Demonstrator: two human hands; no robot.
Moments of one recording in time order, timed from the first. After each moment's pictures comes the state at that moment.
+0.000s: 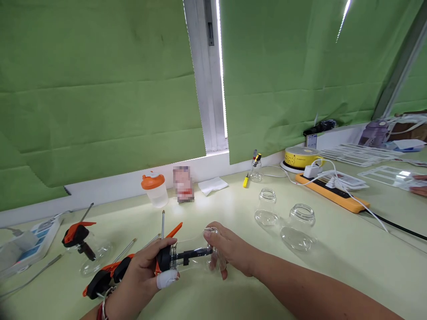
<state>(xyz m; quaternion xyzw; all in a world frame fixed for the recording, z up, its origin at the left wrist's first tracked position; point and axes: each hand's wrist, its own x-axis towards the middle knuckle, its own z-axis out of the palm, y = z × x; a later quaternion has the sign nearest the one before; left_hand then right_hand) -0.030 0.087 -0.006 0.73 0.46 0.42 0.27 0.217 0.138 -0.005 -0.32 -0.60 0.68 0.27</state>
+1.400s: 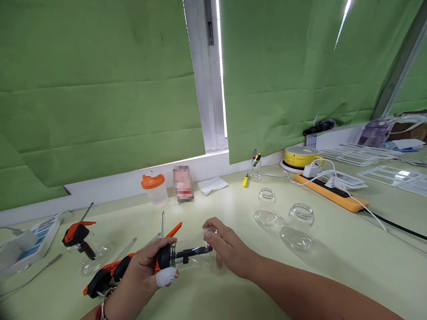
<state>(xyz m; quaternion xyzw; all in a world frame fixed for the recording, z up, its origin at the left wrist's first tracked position) -0.023 0.084 0.000 0.69 0.48 0.45 0.31 0.215 0.129 0.000 -0.32 -0.68 0.55 0.37</state>
